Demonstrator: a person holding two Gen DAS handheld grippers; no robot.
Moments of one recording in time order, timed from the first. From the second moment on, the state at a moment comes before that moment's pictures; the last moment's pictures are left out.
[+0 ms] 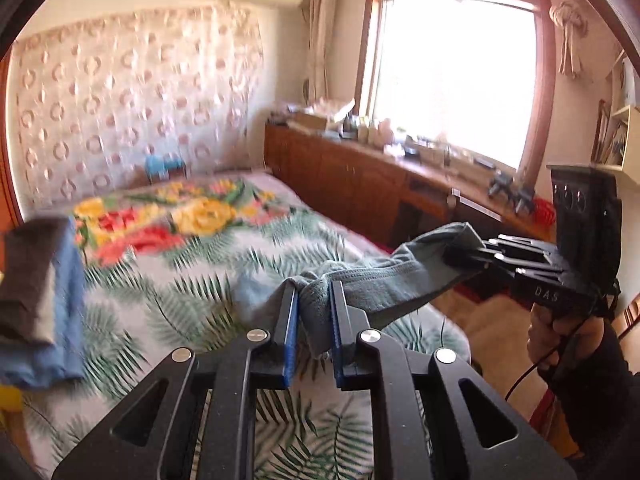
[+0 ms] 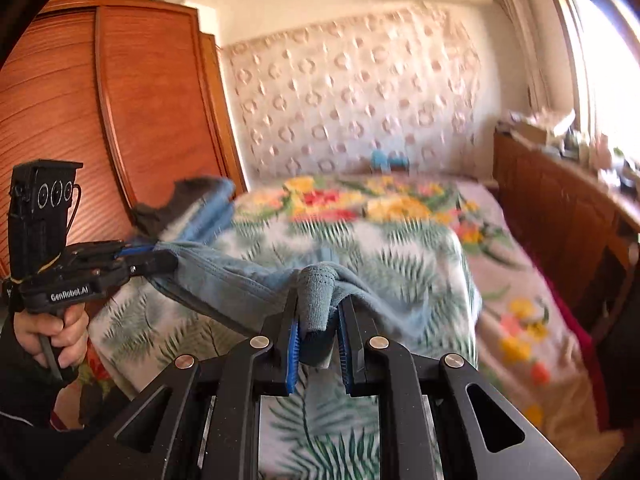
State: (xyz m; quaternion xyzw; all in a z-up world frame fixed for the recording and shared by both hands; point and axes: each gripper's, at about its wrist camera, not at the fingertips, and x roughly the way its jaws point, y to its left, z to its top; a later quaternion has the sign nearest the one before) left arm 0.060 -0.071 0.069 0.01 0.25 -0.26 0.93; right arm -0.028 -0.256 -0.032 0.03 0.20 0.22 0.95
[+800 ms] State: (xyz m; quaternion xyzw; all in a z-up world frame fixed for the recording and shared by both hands) left arm 0.164 0.000 0.066 -0.01 0.24 -0.19 0.95; right arm 0.059 -0.212 0.013 -0.03 0.17 0.27 0.95
